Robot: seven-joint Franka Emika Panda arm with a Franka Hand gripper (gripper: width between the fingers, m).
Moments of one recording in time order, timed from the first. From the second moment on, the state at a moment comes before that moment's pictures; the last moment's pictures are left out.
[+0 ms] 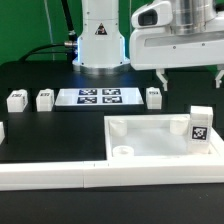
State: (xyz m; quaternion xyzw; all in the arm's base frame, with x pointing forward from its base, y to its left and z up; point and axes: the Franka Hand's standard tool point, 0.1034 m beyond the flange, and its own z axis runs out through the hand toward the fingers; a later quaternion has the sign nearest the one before) arm 0.501 0.134 0.080 -0.99 0.12 0.04 0.07
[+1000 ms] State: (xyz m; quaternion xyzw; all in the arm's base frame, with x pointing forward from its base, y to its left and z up) arm 0.401 0.102 0.047 -0.98 0.00 0.20 0.04
